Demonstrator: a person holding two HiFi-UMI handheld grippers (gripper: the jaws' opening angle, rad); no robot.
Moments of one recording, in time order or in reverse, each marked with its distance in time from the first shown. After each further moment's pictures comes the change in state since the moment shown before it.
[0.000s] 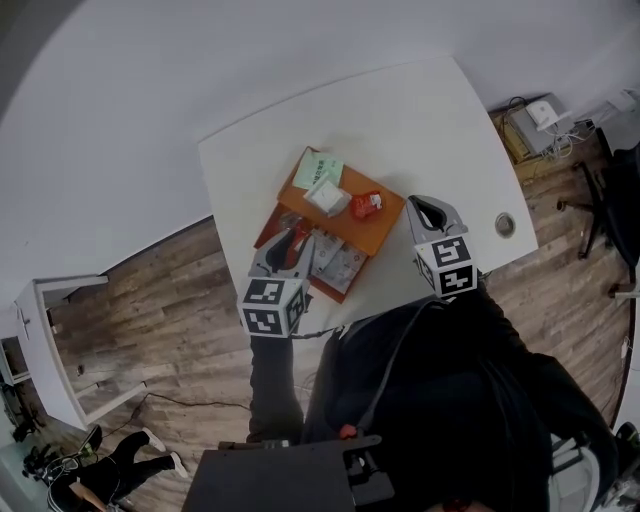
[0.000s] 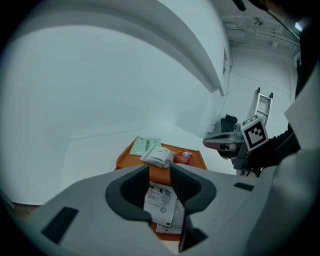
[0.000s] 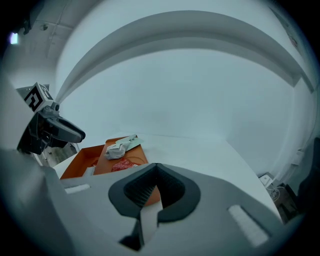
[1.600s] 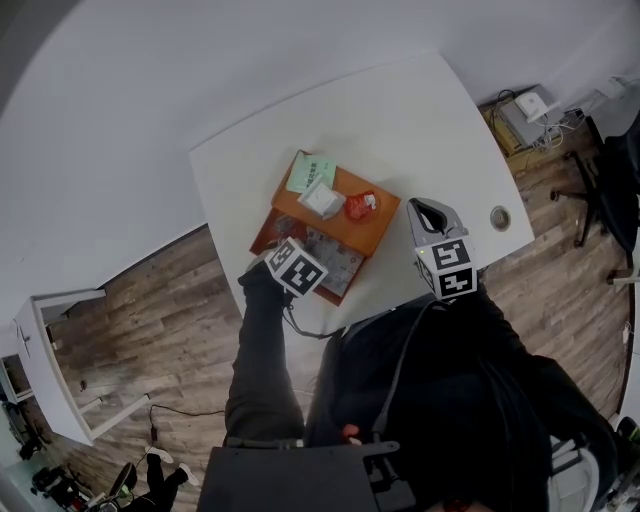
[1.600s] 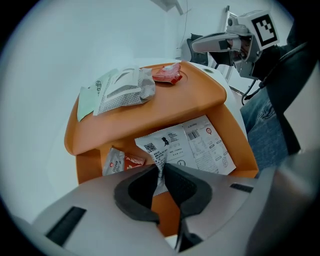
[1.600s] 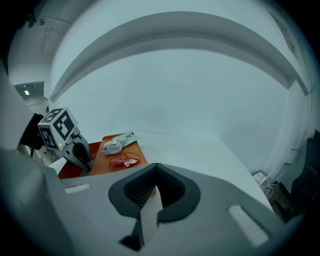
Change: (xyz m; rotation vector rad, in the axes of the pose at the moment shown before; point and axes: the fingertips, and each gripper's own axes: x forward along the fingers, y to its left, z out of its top) left arm 0.070 0.014 -0.103 0.631 0.680 -0.134; right arm -0.009 -0.007 -0.009 0.006 0.019 -0.057
